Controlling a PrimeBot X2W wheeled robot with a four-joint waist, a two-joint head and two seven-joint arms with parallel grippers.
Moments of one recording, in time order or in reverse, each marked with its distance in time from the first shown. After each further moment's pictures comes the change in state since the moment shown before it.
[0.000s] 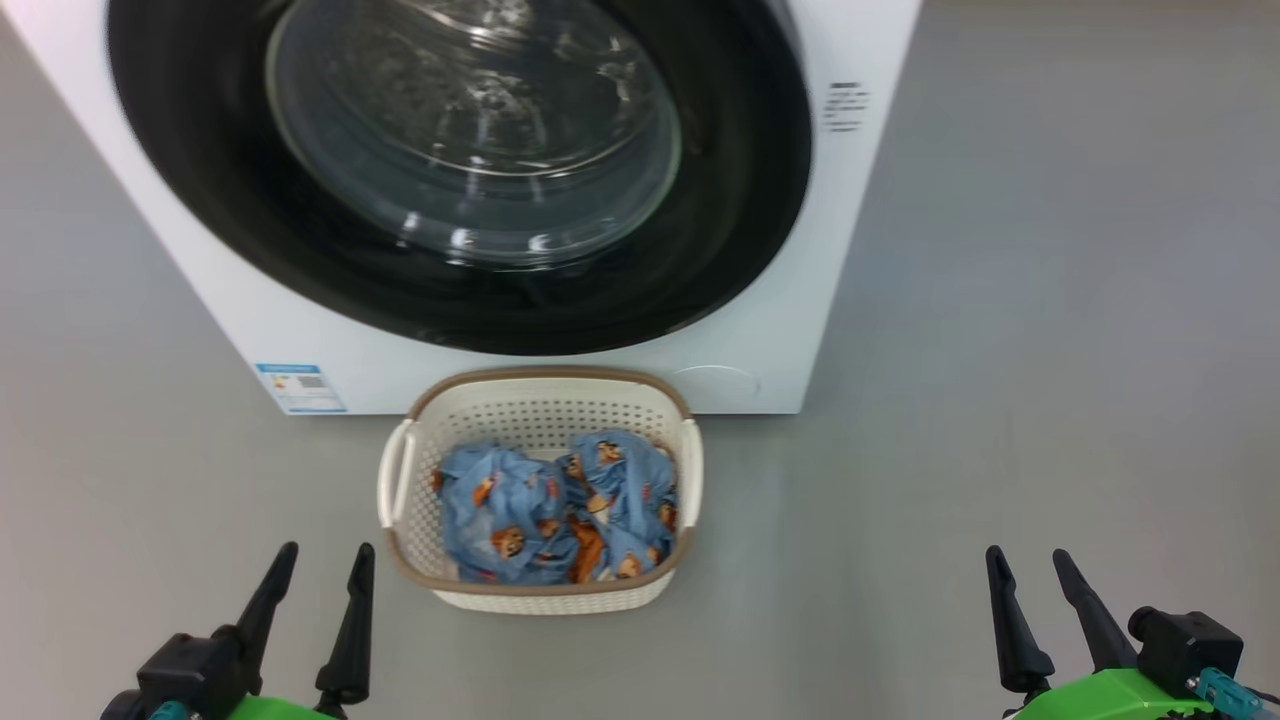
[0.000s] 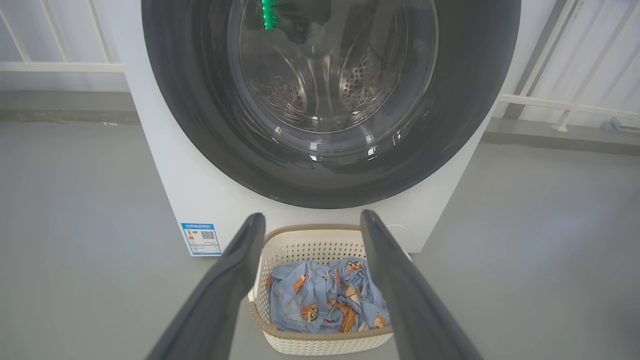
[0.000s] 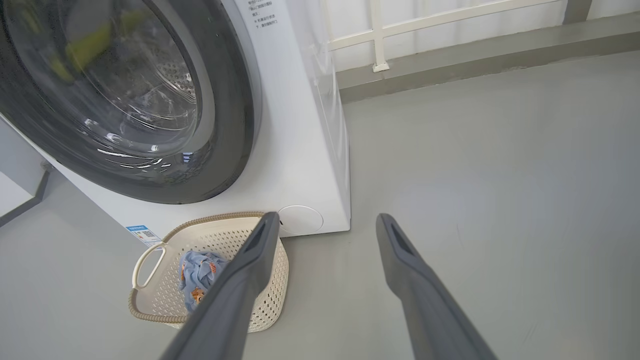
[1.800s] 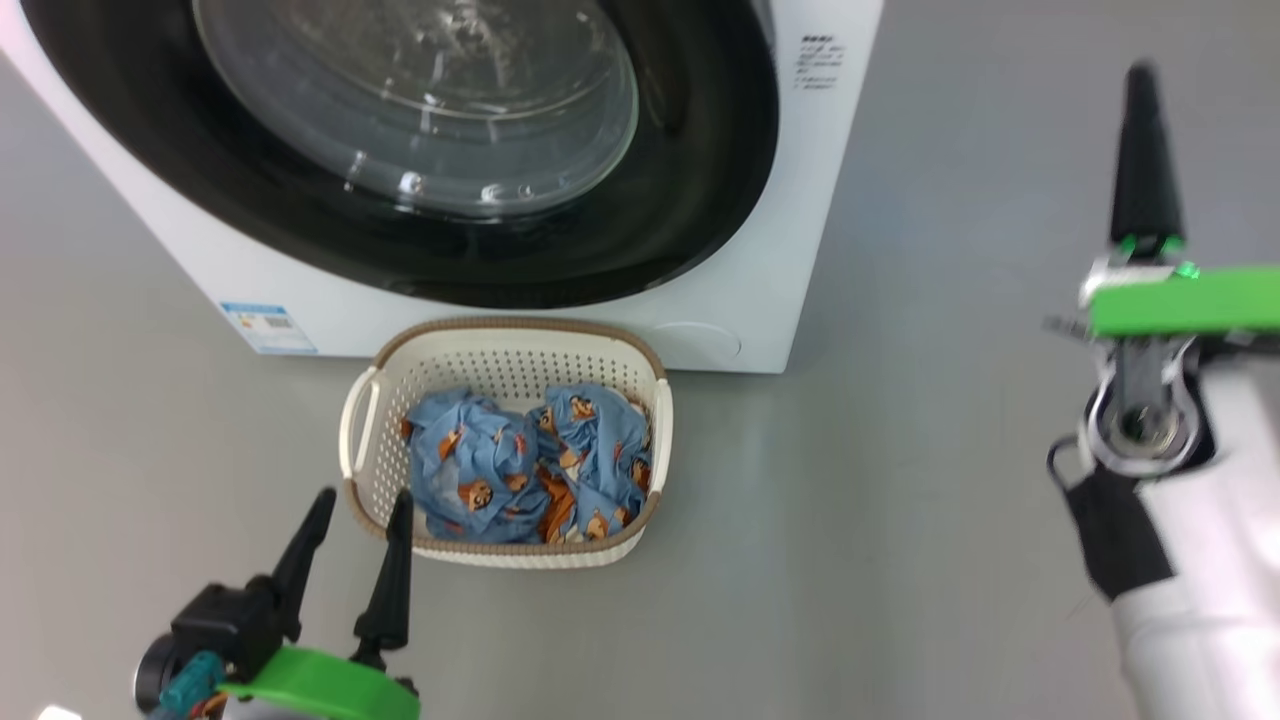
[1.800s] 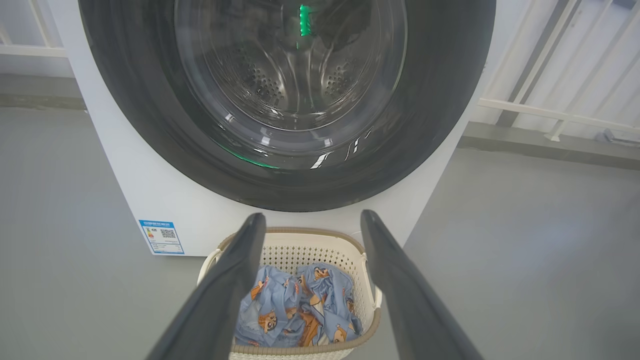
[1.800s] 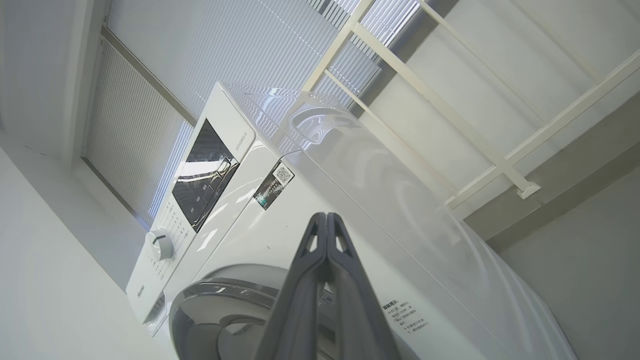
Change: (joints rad) left arm -0.067 -0.025 -0.055 -0.016 -0.037 -0.001 0.000; right arm -0.596 -0.081 0.091 -0.032 0.692 0.000 -0.007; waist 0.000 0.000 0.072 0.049
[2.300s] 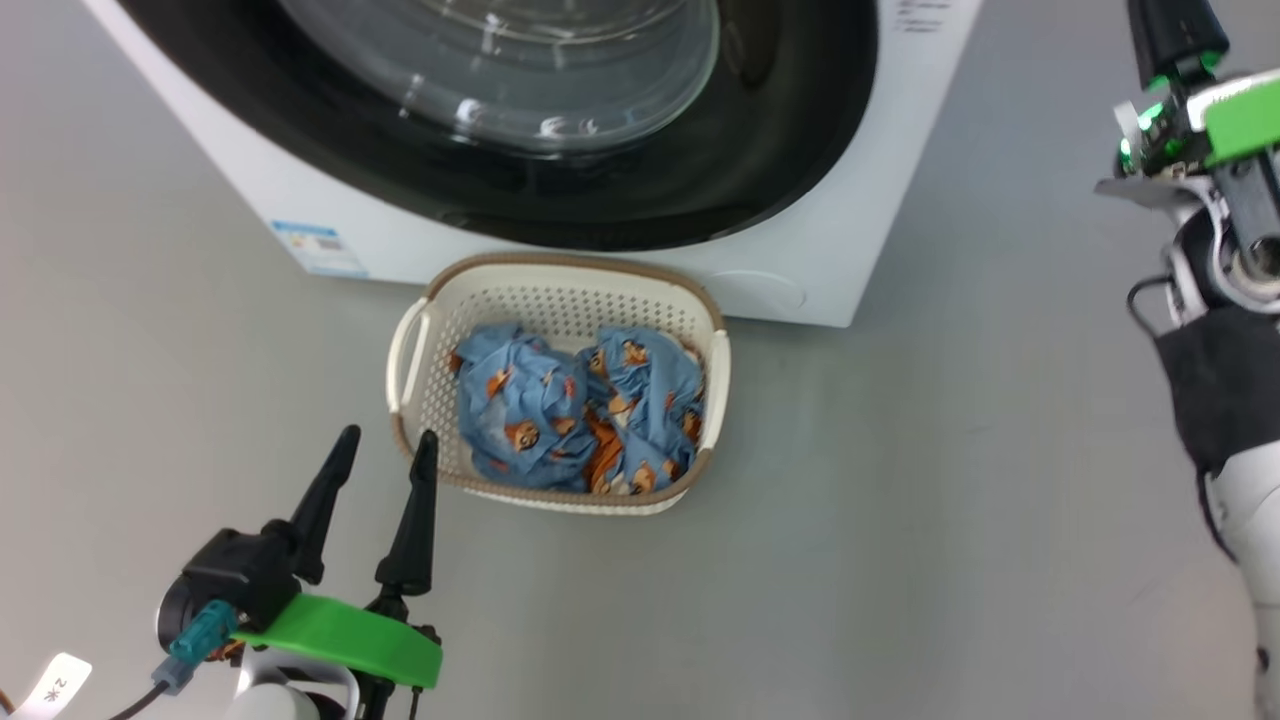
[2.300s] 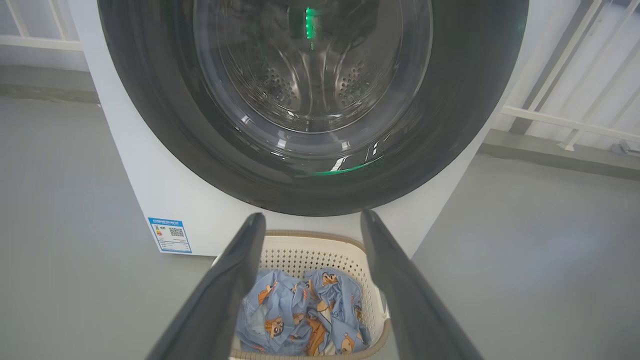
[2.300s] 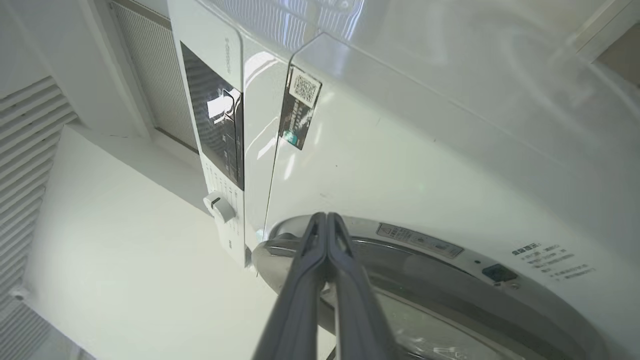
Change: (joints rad) left arm -0.096 -0.007 -0.047 -0.012 -0.031 0.000 0.000; right arm -0.270 -0.194 0.178 0.090 0.569 0.000 0.306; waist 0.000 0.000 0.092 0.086
